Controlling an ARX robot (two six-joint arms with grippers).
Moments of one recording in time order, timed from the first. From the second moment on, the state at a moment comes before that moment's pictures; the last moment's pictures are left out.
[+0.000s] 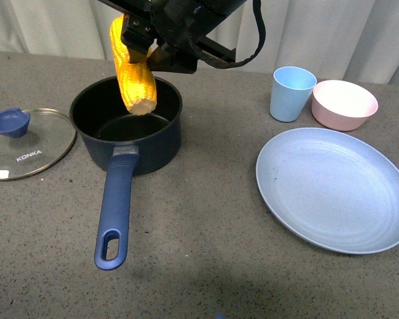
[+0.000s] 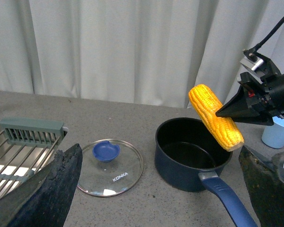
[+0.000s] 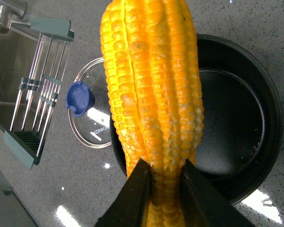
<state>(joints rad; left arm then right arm) 0.00 0.00 0.02 0.00 0.00 0.00 0.55 2.23 1.66 -0.19 -0.32 0.53</state>
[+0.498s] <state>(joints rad) 0.00 0.00 0.02 0.00 0.00 0.00 0.54 2.20 1.60 -0.09 -0.21 0.51</state>
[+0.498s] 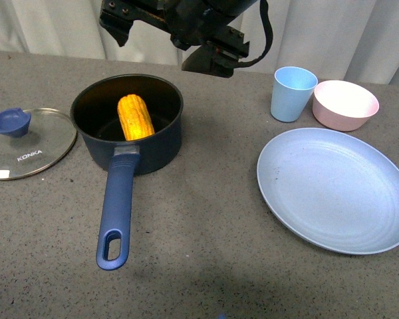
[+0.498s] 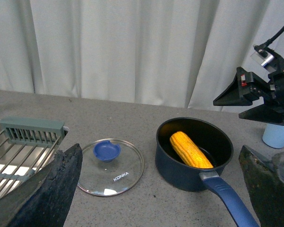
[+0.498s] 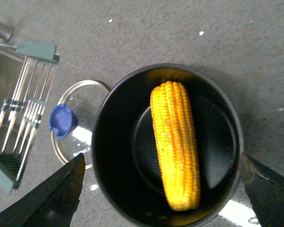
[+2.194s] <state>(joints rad) 0.00 0.00 0.02 0.00 0.00 0.00 0.05 1.03 0.07 0.95 0.04 0.00</state>
